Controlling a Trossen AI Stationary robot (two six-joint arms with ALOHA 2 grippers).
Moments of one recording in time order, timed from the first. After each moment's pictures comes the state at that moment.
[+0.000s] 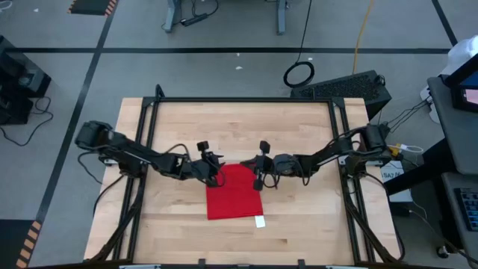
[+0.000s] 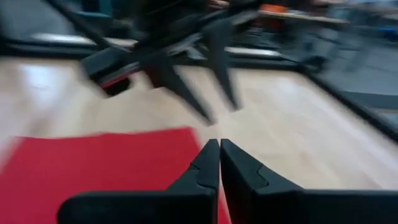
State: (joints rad) left arm -0.20 1.48 0.63 0.18 -0.58 0.05; right arm 0.11 1.78 0.64 0.92 0.28 -0.03
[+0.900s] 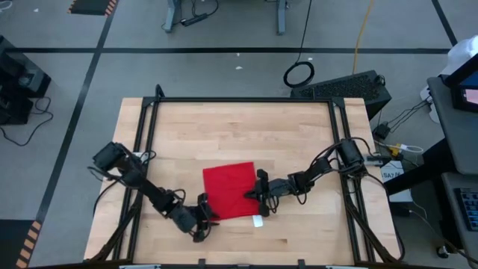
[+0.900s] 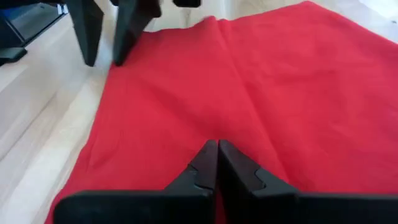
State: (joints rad) left arm -0.69 1.84 0.63 0.52 -0.38 -0.56; right arm 0.28 2.07 0.64 0.96 0.16 0.30
